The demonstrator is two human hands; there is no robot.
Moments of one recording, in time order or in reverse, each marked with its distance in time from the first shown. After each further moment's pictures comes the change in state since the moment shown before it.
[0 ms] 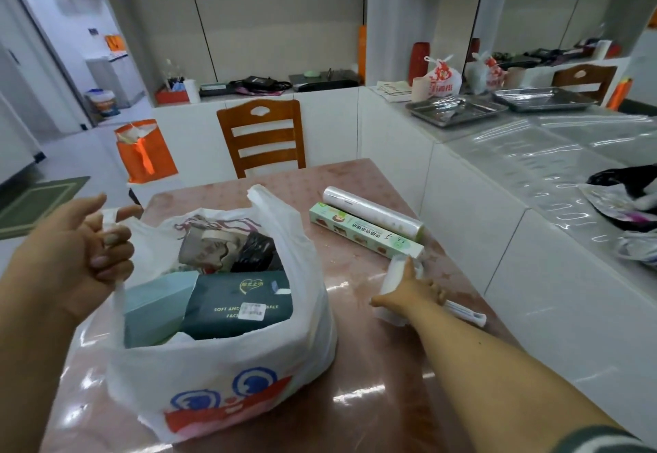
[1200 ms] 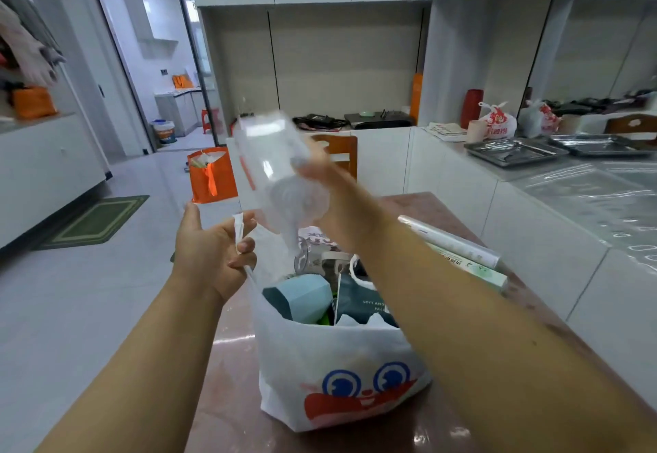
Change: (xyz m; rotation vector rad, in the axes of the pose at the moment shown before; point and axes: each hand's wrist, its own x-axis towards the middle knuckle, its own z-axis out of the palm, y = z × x) left_hand -0.063 0.034 -0.016 -0.261 0.129 0.014; right_hand -0.262 -0.278 -0.113 1.123 -0.557 -1.200
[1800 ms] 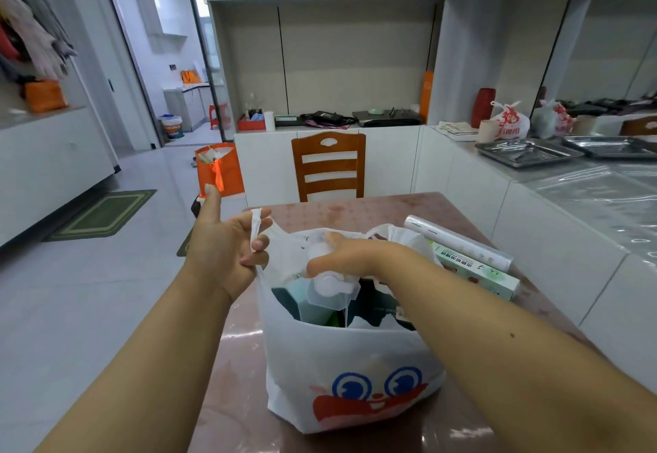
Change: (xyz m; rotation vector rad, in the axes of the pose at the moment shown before) left_hand -0.001 0.005 0.006 0.196 0.050 -0.014; right_hand -0.005 0.066 -0.025 -0.777 -0.075 0.717
